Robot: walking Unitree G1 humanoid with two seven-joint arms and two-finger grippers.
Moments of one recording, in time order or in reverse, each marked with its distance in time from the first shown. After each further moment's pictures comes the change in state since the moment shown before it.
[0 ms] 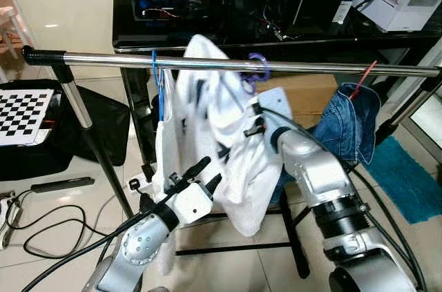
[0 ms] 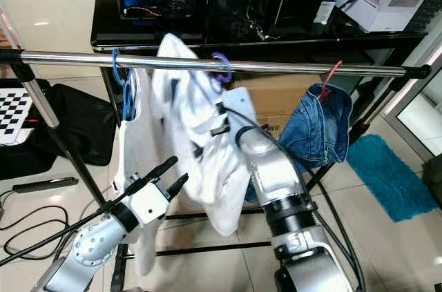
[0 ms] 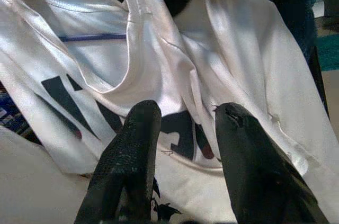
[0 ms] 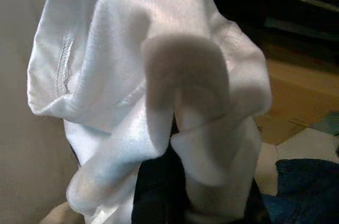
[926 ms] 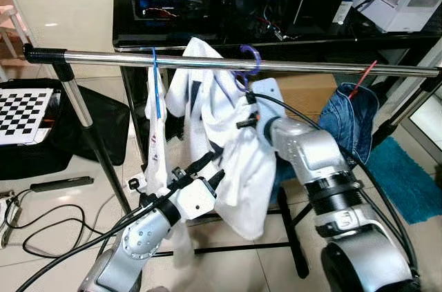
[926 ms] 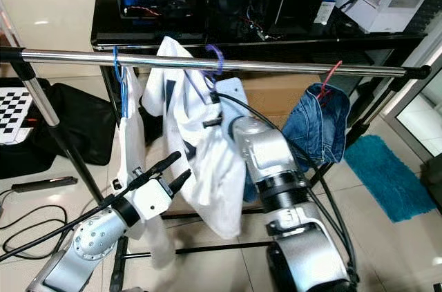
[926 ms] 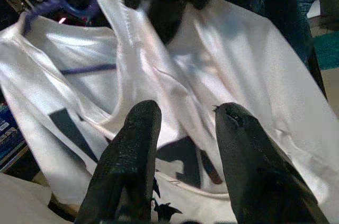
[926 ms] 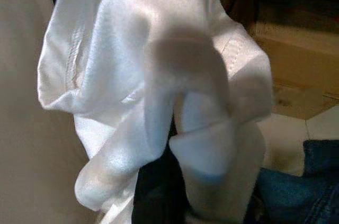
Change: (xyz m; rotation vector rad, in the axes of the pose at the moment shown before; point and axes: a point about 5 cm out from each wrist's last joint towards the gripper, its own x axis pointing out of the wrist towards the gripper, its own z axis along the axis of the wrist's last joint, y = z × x) left arm 0.003 0.005 0.007 0.039 -0.011 -0.024; right arm 0.007 0.009 0.008 0.072 0.147 0.080
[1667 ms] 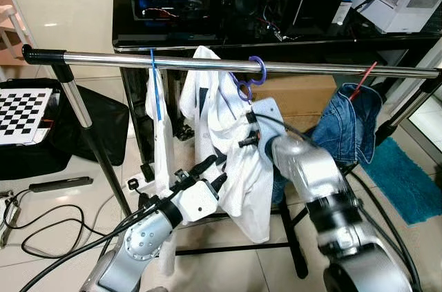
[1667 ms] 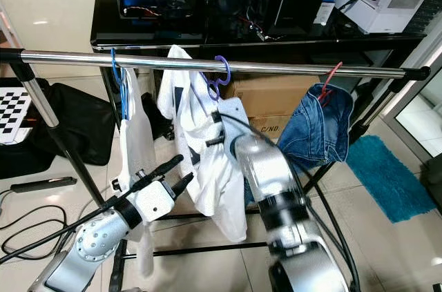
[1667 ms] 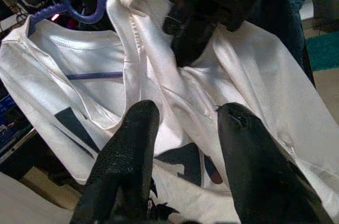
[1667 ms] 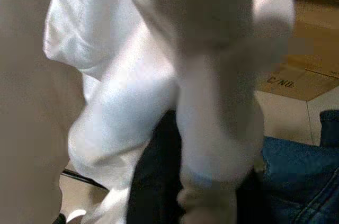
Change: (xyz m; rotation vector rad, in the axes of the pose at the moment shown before) left arm 0.002 -0.005 0.001 -0.038 0.001 -0.008; right arm -0.001 0.005 -0.030 0.000 0.053 -0.003
